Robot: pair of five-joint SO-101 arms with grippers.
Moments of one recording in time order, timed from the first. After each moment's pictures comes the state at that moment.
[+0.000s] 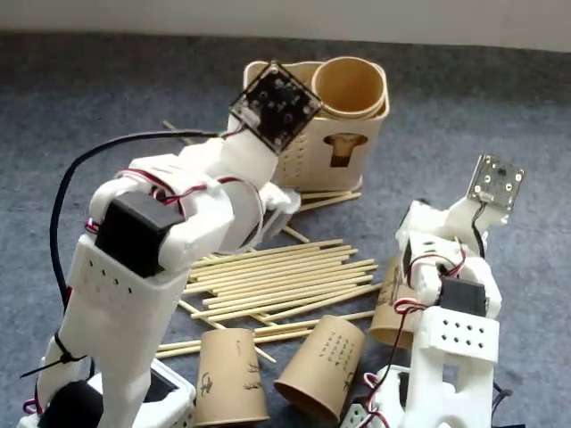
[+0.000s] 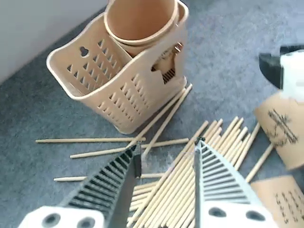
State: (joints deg) left arm 26.2 -26.6 -10.2 91.6 -7.4; right arm 6.8 -55.4 60.9 38.5 -7.6
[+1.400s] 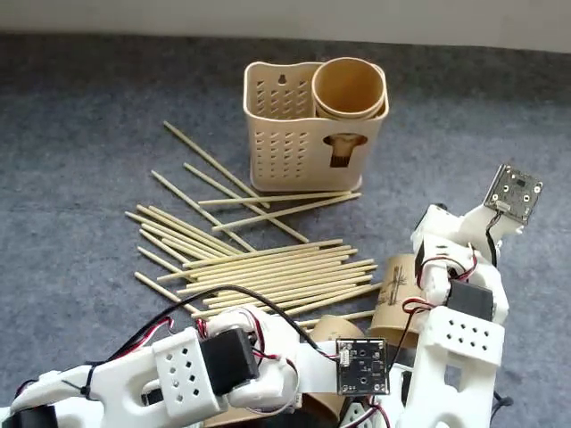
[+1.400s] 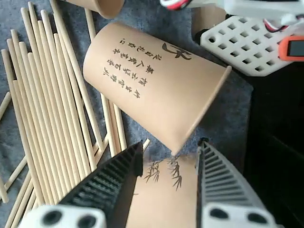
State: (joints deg) left arm 63.8 -47.8 45.8 84.1 -15.6; right arm 12.0 -55.4 62.6 36.0 -7.6
